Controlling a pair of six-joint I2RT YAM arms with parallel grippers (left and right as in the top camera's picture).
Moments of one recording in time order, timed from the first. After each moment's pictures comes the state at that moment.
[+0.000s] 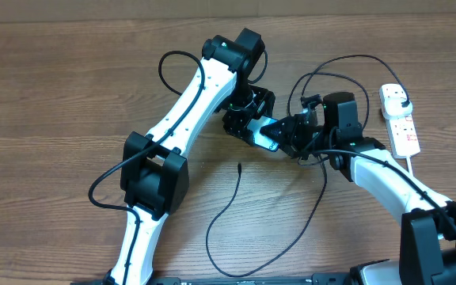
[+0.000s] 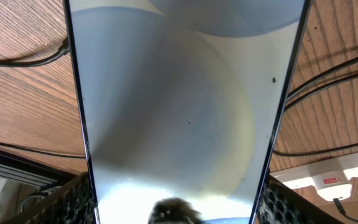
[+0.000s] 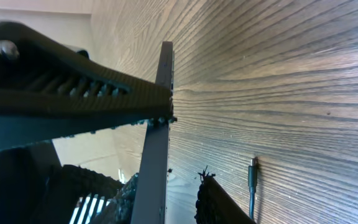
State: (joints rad) left arm -0.52 2.29 2.18 -1.42 0.47 -1.54; right arm 0.21 1.58 0.81 -0.04 -0.78 0.88
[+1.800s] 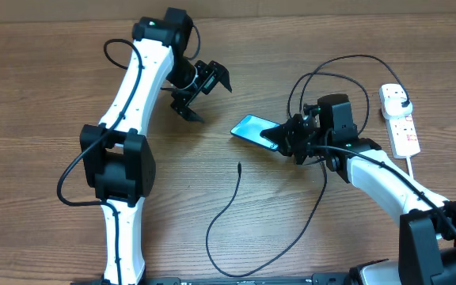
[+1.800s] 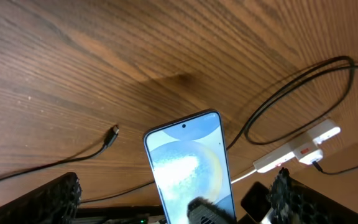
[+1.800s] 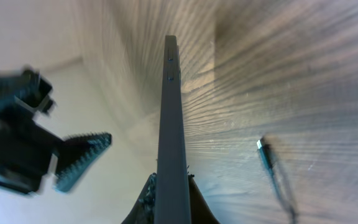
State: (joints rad) left arm -0.23 2.29 2.19 -1.43 0.56 -0.99; right arm 0.24 1.58 0.81 -0.06 -0.71 1.26
